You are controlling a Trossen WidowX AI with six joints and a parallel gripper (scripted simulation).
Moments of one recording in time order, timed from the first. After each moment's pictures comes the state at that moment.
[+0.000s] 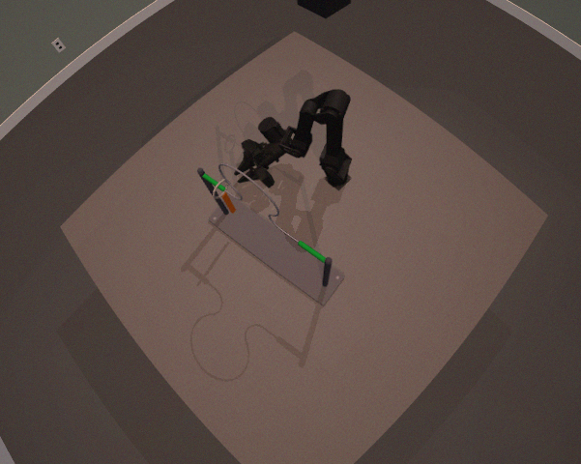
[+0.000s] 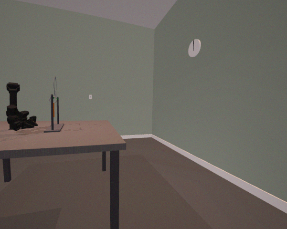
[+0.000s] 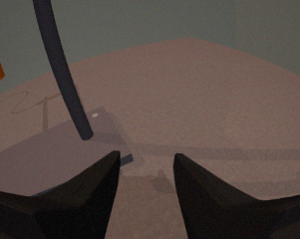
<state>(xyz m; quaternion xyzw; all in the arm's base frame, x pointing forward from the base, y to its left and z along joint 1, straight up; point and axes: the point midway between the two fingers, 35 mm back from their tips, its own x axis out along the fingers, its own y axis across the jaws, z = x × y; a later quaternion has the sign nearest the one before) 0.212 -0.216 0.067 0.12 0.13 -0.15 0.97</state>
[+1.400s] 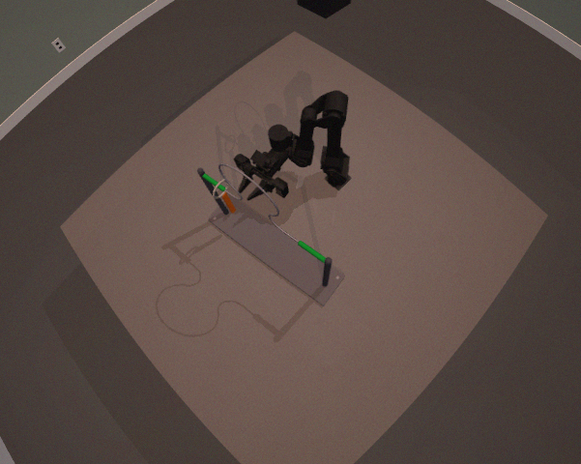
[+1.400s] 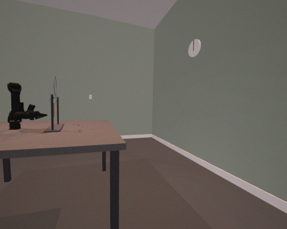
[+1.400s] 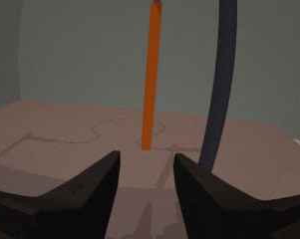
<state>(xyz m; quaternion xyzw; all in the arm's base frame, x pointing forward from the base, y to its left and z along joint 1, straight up) 0.252 -0.126 0.133 -0.01 0.00 0.07 1.00</state>
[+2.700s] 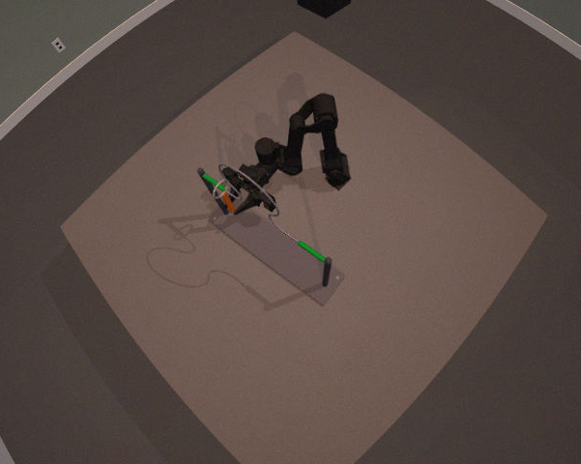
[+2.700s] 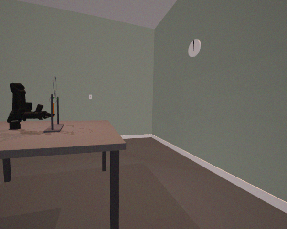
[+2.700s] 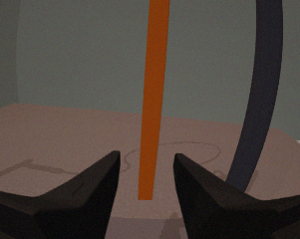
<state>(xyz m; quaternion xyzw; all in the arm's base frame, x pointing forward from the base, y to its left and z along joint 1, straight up) 0.308 -0.119 0.136 -0.01 0.00 0.07 1.00</state>
